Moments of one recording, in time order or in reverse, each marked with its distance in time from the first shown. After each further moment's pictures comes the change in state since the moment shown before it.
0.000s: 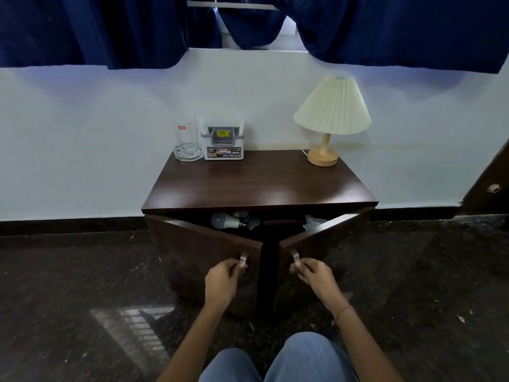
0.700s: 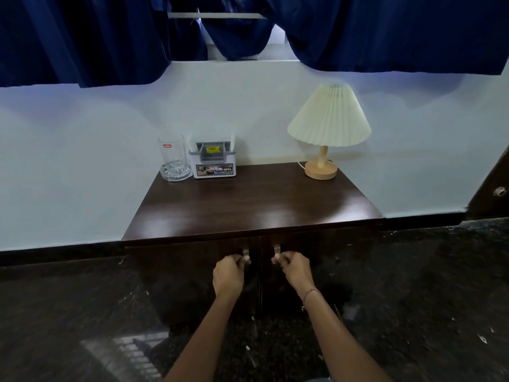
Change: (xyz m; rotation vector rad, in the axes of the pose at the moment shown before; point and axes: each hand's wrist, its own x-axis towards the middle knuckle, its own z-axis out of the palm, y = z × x) left_hand 0.094 0.026 0.032 0.060 -0.033 -0.127; right_hand 0.099 -0.031 0.040 -0.232 0.156 0.038
